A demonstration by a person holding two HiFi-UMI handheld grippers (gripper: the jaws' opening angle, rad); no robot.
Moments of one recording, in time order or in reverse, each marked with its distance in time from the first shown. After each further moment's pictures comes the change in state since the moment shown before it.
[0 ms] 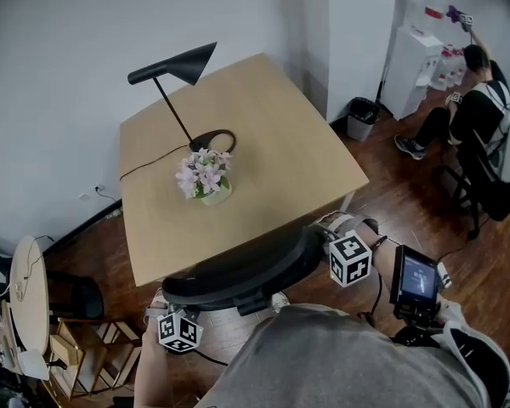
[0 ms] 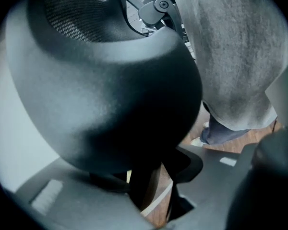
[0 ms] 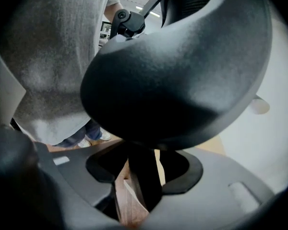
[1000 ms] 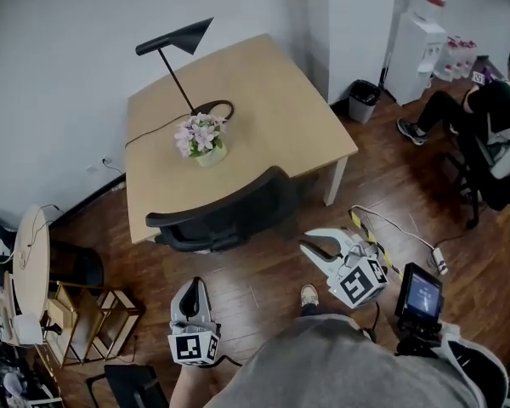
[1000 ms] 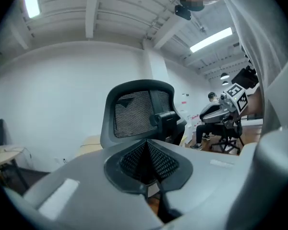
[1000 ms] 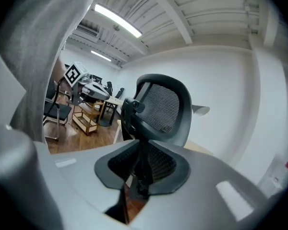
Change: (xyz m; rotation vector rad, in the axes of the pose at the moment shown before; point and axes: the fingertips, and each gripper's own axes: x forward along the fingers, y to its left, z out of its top) left arm -0.148 -0.048 0.112 -0.901 -0.483 0.518; right arm -0.133 0.066 0.077 0.468 -0.460 -0.456
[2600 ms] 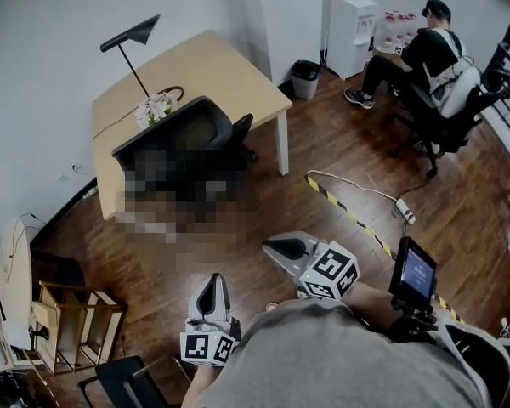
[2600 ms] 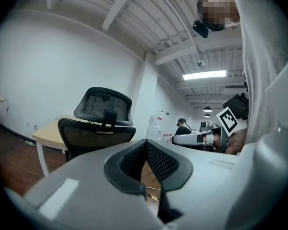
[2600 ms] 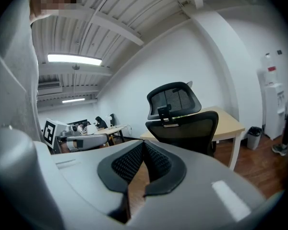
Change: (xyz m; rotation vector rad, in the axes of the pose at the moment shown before) left arm -0.161 -0.161 -0.008 -0.306 -0.084 -0.274; right arm -0.119 0.180 0.040 0.692 -0.091 -0.001
